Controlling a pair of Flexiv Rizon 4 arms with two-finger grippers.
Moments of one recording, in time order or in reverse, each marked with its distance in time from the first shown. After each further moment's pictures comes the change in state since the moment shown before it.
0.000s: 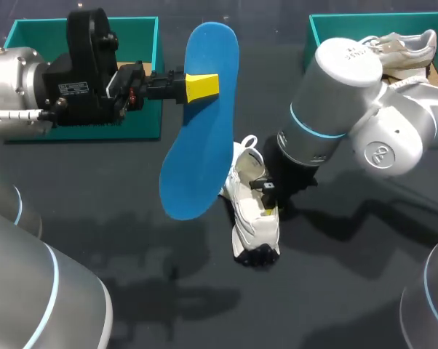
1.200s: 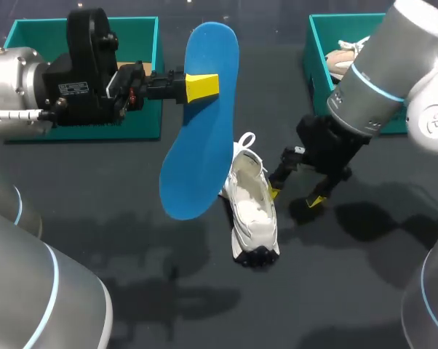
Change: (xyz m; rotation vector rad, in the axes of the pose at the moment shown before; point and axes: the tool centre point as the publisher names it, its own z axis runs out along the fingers) left arm 0.000 0.000 0.000 0.000 0.000 0.000; right arm -0.007 -0.028 -0.085 0.095 0.224 0.081
